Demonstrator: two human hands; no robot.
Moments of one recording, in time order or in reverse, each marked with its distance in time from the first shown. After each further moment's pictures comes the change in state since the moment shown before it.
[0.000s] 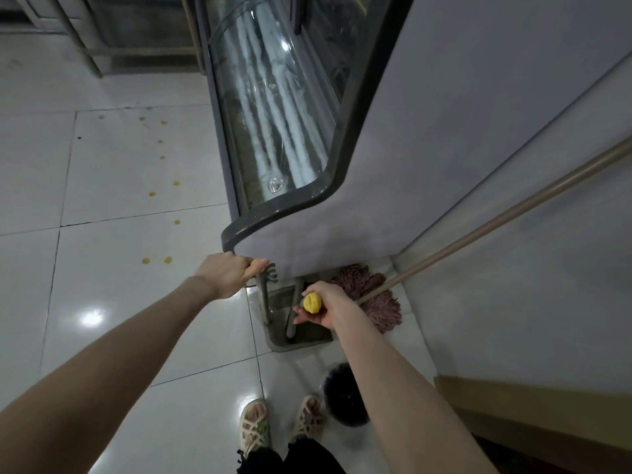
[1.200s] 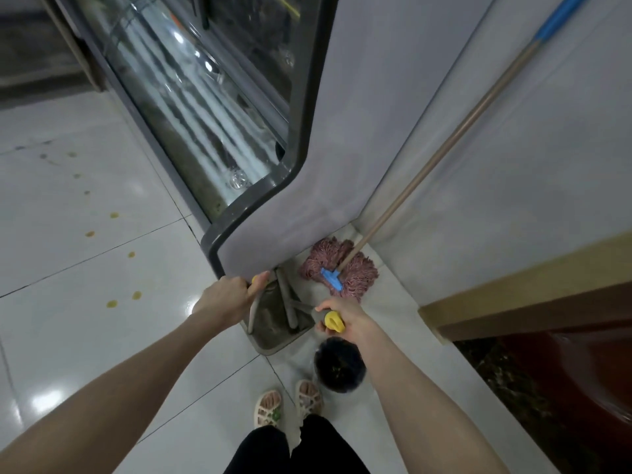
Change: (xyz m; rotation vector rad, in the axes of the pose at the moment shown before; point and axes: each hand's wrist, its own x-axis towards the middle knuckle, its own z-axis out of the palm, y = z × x) left_hand -0.067 -0.023 0.009 -0.135 -0.060 0.137; right_hand -0.051 0.108 0.023 0.187 0.239 -0.157
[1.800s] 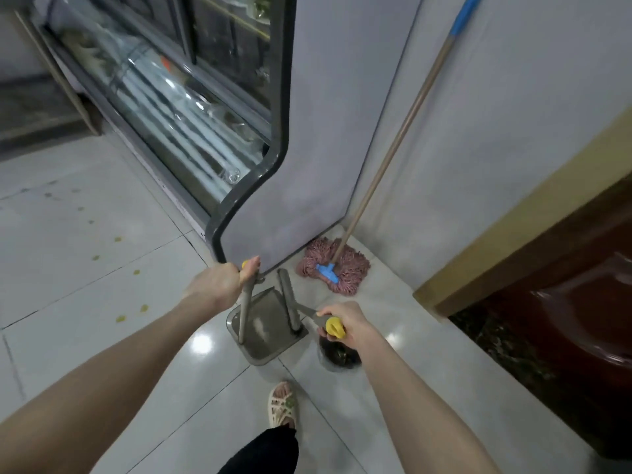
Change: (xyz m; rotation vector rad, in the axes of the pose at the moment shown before) left_hand -0.122 -0.012 0.004 0.108 0.084 0.062; right_hand -0.091 0.138 -0.005 0.135 0.070 -0.103
